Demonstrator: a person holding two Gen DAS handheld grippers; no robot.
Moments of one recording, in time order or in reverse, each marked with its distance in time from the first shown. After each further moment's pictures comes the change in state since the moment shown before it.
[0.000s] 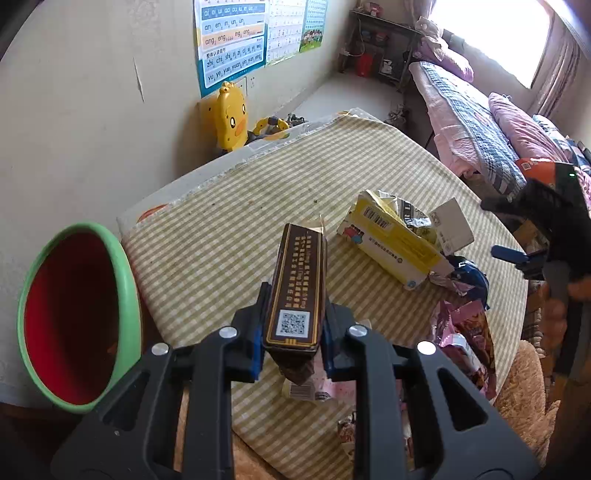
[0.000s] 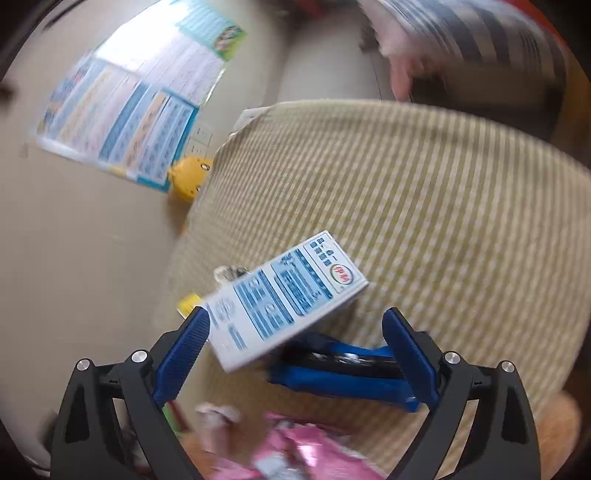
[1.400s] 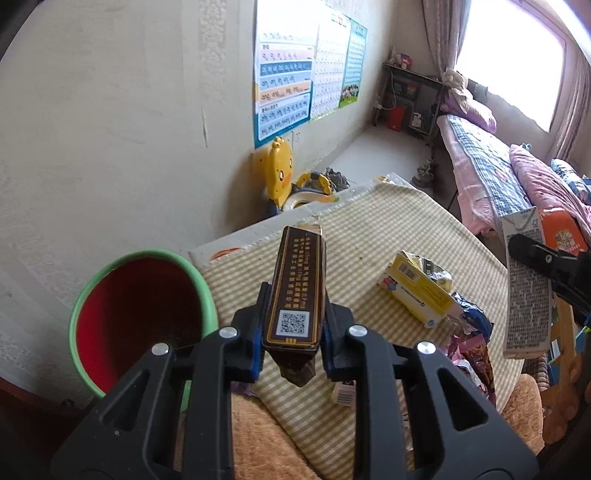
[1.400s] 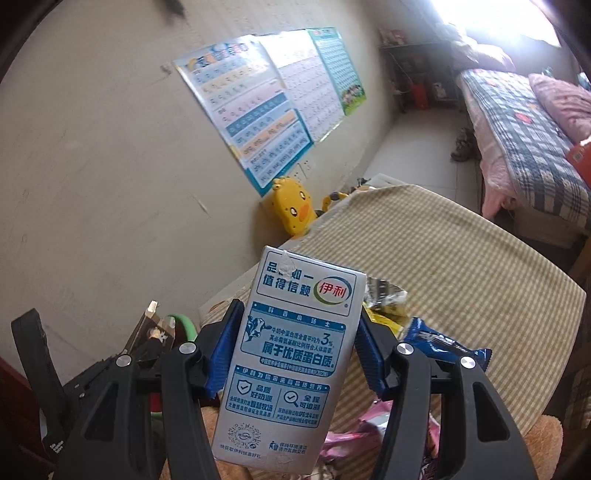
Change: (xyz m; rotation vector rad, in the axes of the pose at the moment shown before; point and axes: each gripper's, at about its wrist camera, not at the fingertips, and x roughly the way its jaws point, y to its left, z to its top) left arm -0.085 0.048 0.000 -0.090 -0.216 0.115; right arm -0.075 0.154 -0.144 -0.561 -0.277 0.037
